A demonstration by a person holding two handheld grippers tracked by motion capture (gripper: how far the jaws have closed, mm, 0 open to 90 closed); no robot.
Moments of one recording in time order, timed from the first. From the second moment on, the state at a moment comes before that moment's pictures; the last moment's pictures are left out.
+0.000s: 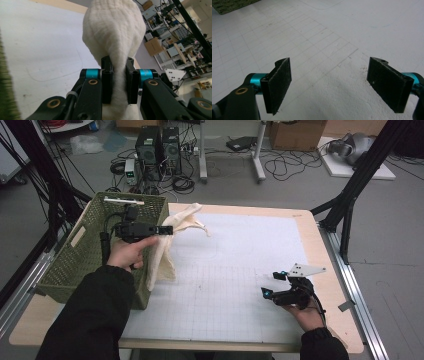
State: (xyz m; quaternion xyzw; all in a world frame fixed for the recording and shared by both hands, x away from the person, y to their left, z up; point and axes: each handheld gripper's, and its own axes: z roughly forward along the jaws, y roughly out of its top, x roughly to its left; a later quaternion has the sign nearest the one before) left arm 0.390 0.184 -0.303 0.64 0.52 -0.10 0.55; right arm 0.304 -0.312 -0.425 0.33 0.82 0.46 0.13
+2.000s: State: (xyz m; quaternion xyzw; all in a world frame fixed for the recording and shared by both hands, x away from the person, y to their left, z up) left arm 0.401 0.295 -0.369 0.62 0.65 0.05 0.43; right arm 0.308 -0.306 -0.431 0.32 0.83 0.44 0.12
